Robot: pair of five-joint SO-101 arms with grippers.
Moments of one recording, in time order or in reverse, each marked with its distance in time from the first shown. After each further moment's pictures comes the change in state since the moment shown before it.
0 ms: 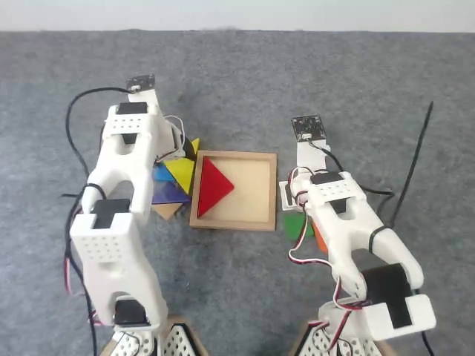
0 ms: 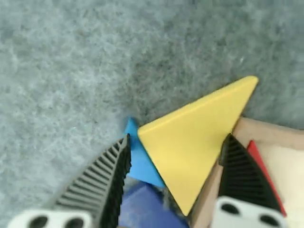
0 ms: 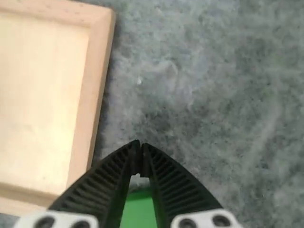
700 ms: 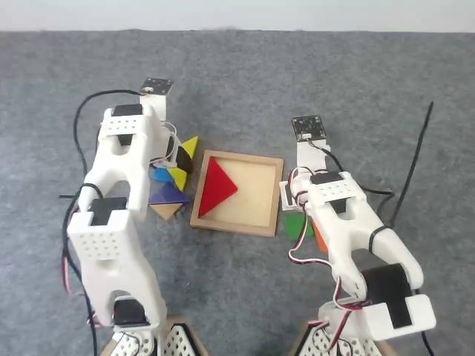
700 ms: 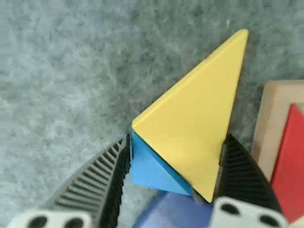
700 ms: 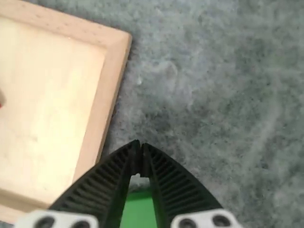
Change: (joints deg) left arm -2.1 1.3 0.0 -0.7 -21.9; right arm 0.0 0.0 0.0 0.0 0.0
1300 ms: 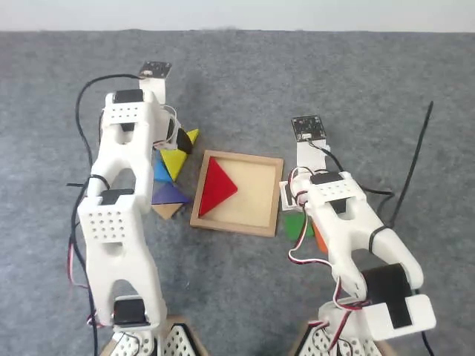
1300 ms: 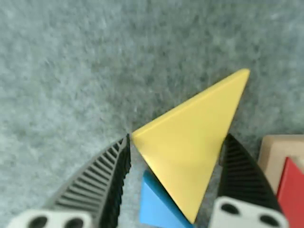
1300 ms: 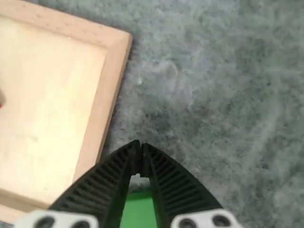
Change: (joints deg) left arm 0.0 12.0 -21.1 4.9 0.9; right arm -0.1 0.0 0.0 0.0 0.0
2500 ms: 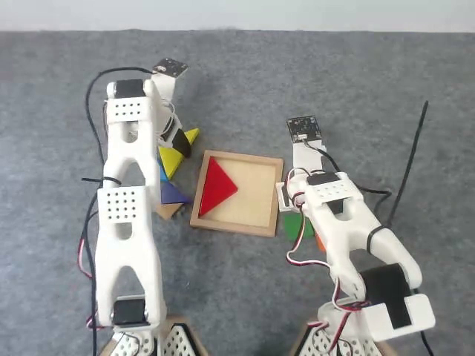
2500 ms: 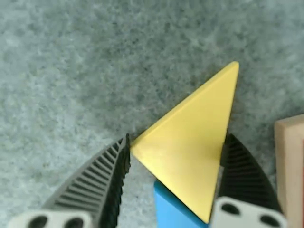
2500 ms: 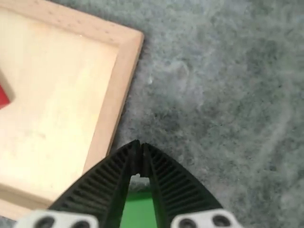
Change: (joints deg) left arm -0.4 25.5 -44.5 22.1 -15.6; right arm -1.2 0.0 0.0 0.0 0.0
